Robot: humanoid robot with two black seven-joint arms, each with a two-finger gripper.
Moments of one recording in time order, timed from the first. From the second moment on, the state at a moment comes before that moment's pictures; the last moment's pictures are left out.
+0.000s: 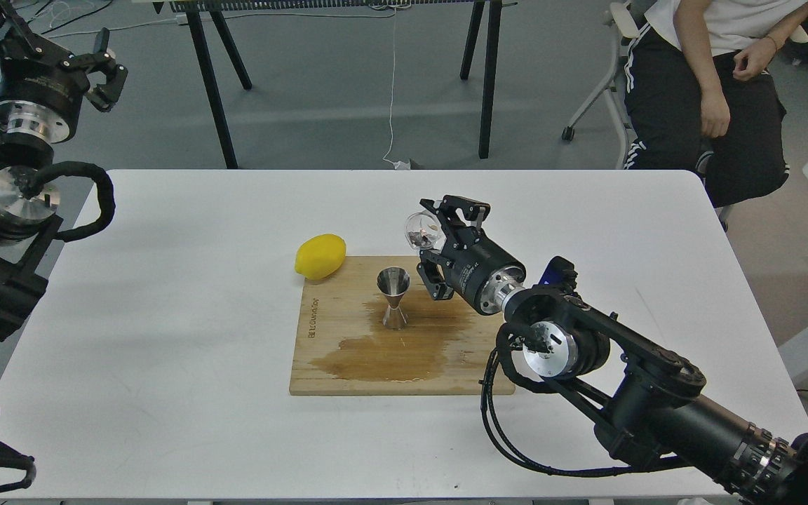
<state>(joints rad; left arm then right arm) -0.86 0.36 -0.93 -0.70 -0.07 -0.17 -0.29 0.44 -0.10 0.73 1.32 -0.35 -0.24 0.06</state>
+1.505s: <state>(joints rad) -0.86 0.36 -0.93 -0.68 -0.07 -0.18 -0.29 0.51 -0.01 0.53 1.21 -0.79 -0.39 0.07</state>
